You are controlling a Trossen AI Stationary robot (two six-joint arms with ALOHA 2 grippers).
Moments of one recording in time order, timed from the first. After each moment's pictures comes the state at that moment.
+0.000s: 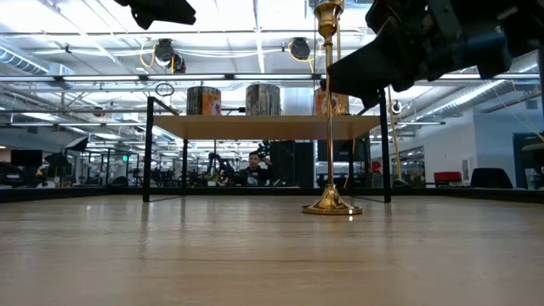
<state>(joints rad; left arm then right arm) -0.29 1.06 0.90 -0.34 -0.44 -0.13 0.19 1.39 0.46 0.72 0.10 0.12</state>
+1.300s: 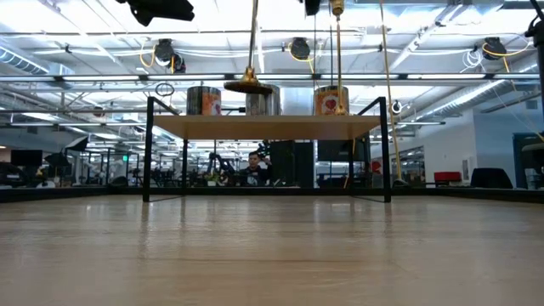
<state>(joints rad) -0.31 1.06 0.90 -0.34 -0.45 -0.10 0.15 1.49 1.07 0.36 0.24 -0.12</state>
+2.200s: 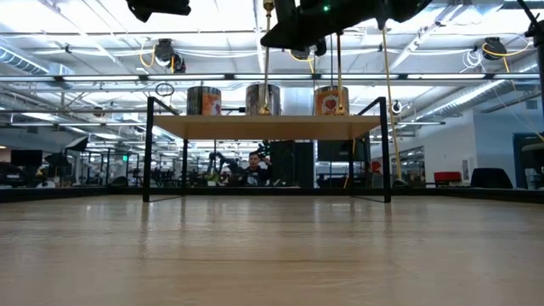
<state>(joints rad) -0.35 1.06 0.90 -0.34 -0.45 -0.09 -0.14 1.54 1.07 0.43 0.35 -0.07</state>
